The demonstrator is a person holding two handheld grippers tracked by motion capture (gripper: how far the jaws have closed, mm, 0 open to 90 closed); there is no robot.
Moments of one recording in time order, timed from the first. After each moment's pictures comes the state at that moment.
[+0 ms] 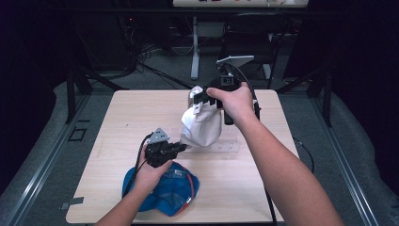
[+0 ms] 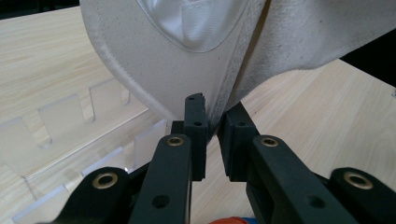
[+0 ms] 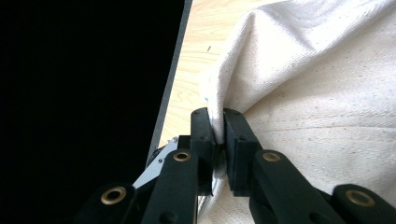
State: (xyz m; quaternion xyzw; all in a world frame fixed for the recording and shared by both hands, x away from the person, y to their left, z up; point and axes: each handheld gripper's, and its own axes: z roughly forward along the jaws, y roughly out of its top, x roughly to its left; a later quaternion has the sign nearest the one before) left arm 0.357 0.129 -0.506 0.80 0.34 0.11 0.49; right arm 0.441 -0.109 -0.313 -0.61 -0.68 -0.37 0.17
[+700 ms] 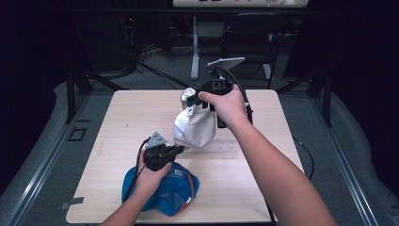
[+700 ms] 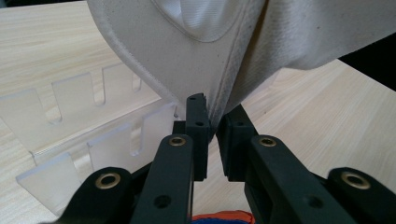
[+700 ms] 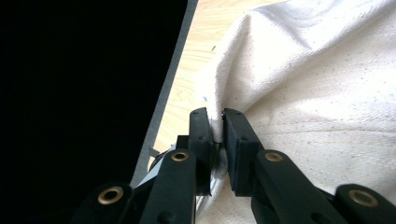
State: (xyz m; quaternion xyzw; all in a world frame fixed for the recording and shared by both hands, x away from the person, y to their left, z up) left arm 0.348 0.133 -0.518 0.78 0.37 0.12 0.49; right arm 0.437 -0.088 -0.319 -0.58 -0.70 -0.38 0.15
